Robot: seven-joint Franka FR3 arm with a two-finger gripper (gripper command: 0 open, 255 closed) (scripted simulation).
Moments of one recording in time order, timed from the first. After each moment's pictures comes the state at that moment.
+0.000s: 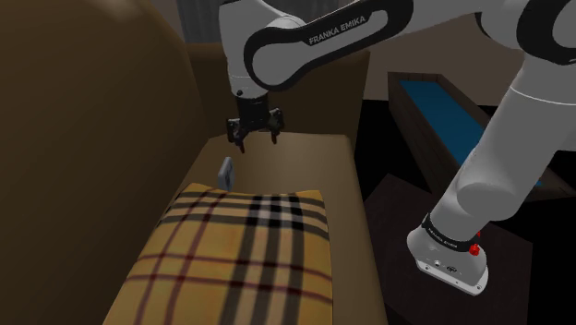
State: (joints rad) arm 0.01 0.07 0.49 -1.92 -0.05 1.94 0.94
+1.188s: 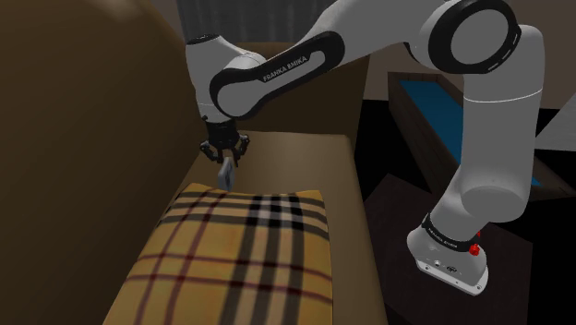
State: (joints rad) arm 0.10 0.42 0.47 -1.66 -0.20 2.02 1.16
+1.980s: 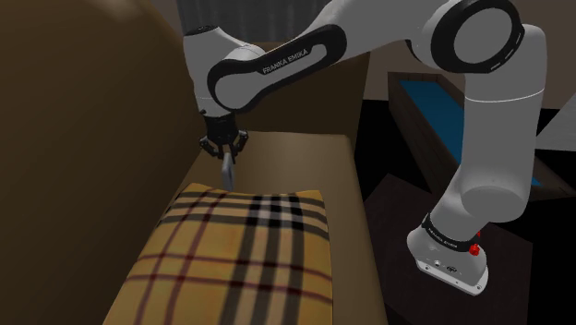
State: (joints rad) arm 0.10 0.41 0.47 -1.64 -0.19 1.99 1.15
